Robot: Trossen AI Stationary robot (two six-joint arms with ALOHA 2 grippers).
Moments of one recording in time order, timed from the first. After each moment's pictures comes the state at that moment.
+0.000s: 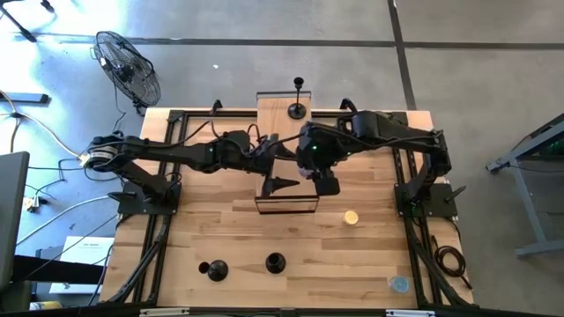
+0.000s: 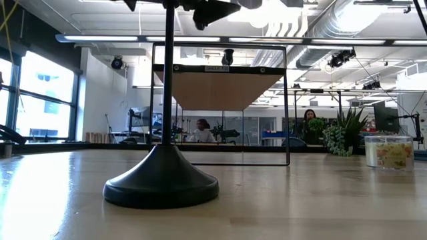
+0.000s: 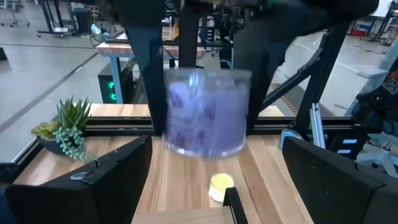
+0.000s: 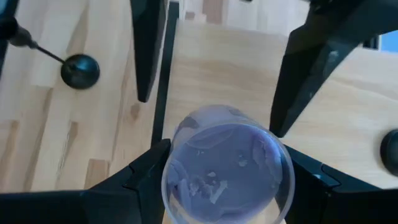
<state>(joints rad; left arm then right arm) 0.07 1.44 1.06 0.30 0.18 -0.03 0.01 1.82 2.16 -1.43 0.01 -0.15</state>
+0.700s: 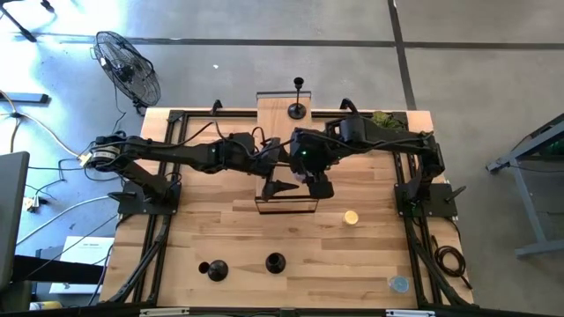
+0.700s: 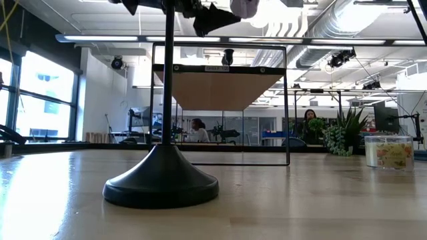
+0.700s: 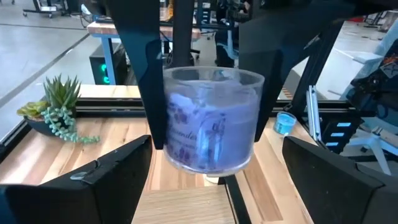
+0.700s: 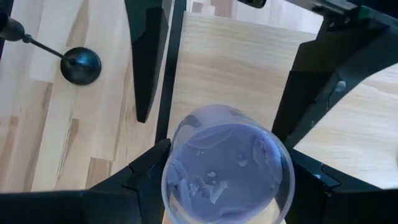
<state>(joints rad) 0.07 1.46 1.06 0.24 0.20 -0.03 0.01 1.86 2.16 -1.41 0.00 -0.16</state>
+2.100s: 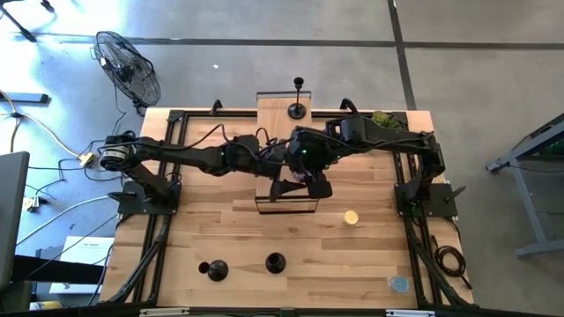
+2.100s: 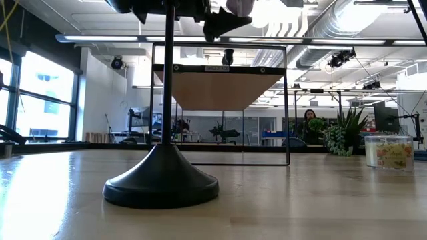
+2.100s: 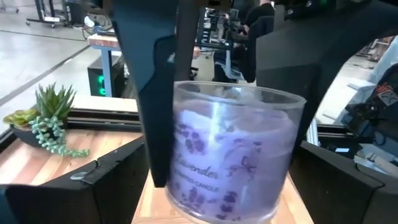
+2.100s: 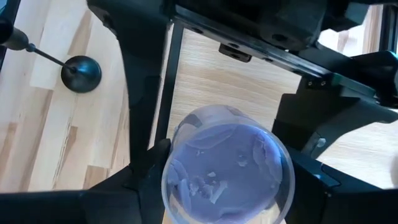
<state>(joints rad) 0.07 1.54 1.06 0.42 0.19 -0.11 0.01 1.86 2.16 -1.38 -0.01 -0.18</state>
